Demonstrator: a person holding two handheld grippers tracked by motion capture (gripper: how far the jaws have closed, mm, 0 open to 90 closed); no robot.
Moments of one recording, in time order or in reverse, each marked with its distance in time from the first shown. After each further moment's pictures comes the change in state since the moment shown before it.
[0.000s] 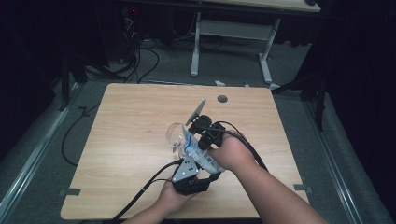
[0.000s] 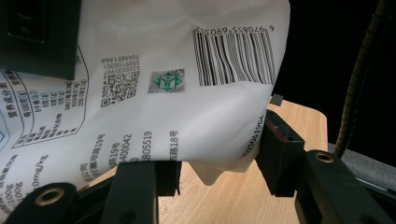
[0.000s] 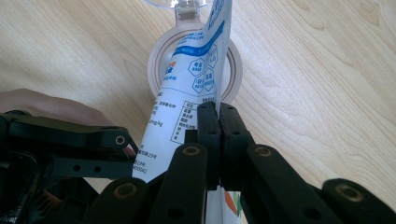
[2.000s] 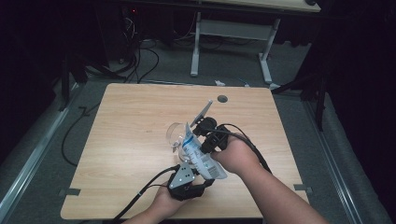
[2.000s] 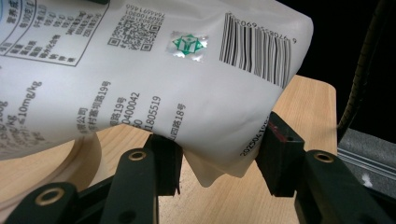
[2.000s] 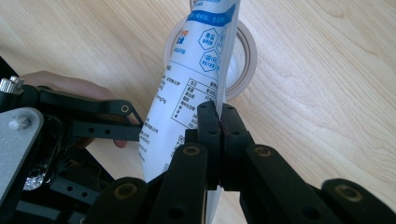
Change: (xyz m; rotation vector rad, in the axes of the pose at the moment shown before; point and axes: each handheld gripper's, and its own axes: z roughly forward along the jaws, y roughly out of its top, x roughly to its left) left arm 0.009 -0.017 -0.016 0.048 0.030 0.044; right arm -0.002 -0.013 -0.006 -0.011 0.070 0.025
